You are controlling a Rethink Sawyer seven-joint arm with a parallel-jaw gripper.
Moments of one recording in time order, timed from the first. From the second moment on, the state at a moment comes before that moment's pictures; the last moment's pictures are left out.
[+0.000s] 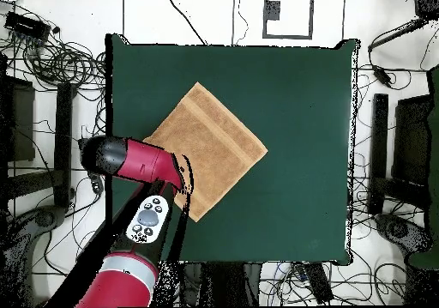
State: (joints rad) arm 0.42 -0.29 -0.31 1.46 0.62 0.65 3.05
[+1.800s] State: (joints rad) arm -0.11 -0.30 -0.13 0.84 -0.07 1.11 2.68
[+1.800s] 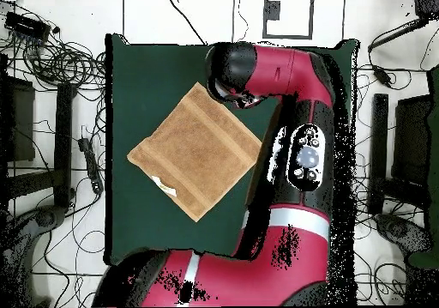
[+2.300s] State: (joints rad) arm -0.15 -0.31 -0.04 0.70 -0.15 1.25 2.21
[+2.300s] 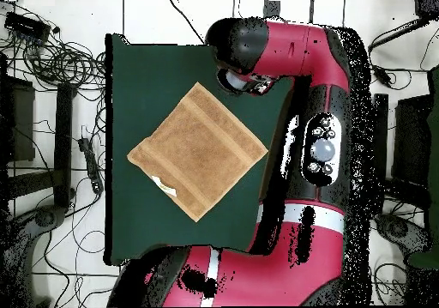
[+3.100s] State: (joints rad) arm -0.15 -0.30 -0.03 0.67 -0.15 1.26 2.18
